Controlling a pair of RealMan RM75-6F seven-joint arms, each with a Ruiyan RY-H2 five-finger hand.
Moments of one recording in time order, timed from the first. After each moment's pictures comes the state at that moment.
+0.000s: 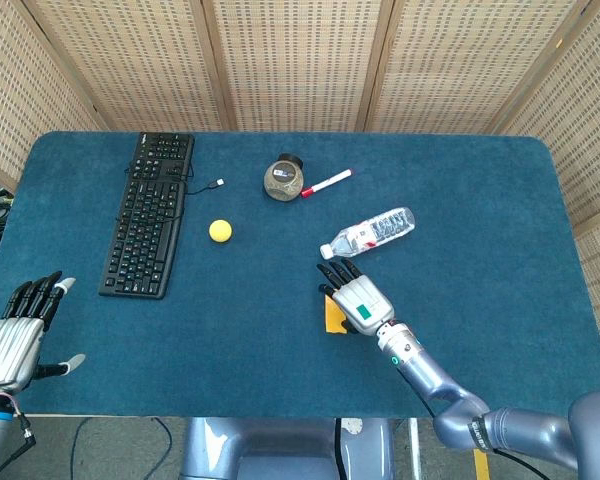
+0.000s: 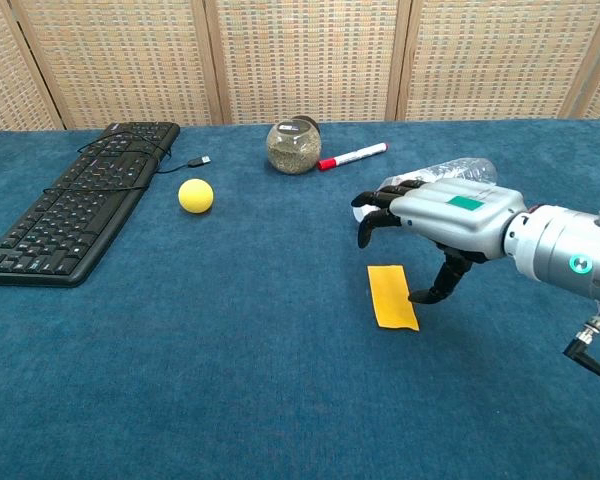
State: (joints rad) left arm -0.13 -1.00 -0.02 -1.95 1.45 1.39 0.22; right arm 0.75 -1.60 0.09 -1.42 -1.30 0.93 -0.42
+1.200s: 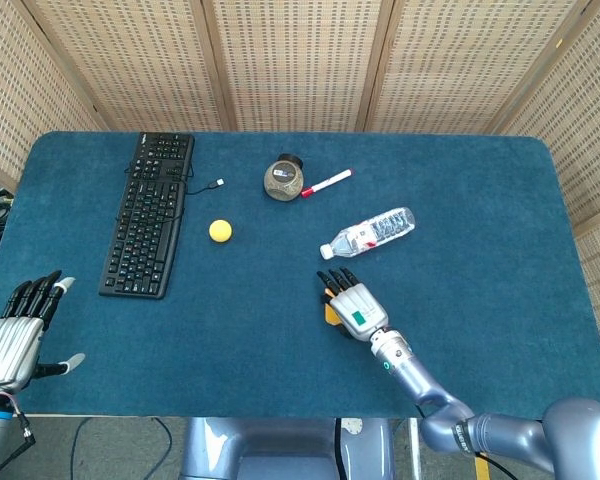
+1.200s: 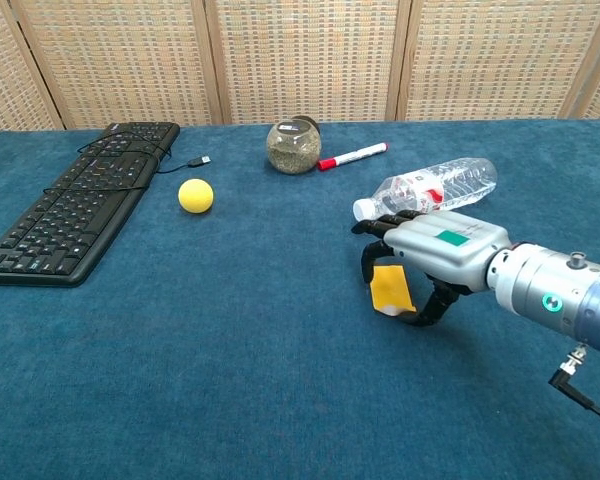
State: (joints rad) left arm -0.14 -1.00 -0.02 -1.95 1.44 1.39 0.21; right arm 0.73 -1.72 0.09 -1.29 -1.28 0.93 -0.42
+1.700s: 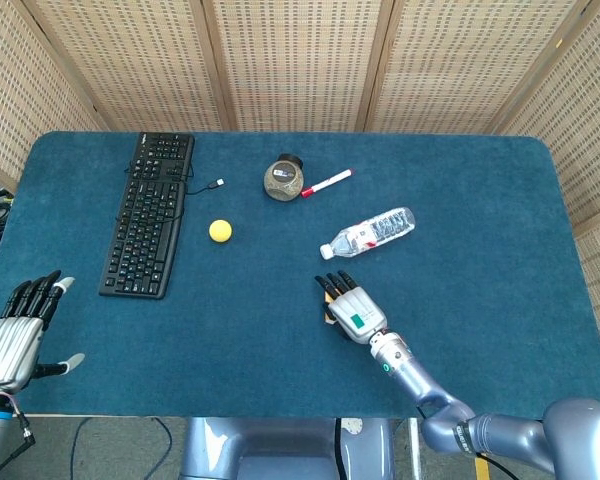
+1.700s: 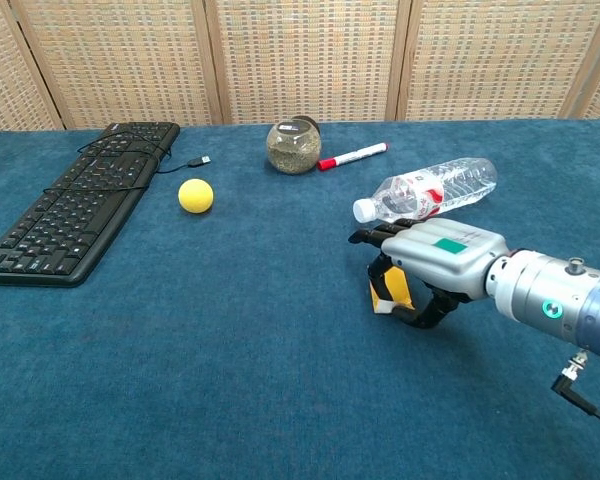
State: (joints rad) left arm -0.14 -1.00 -0.02 -1.95 1.44 1.39 0.21; right arm 0.73 -1.72 0.08 -1.29 -1.28 0.91 -0.41
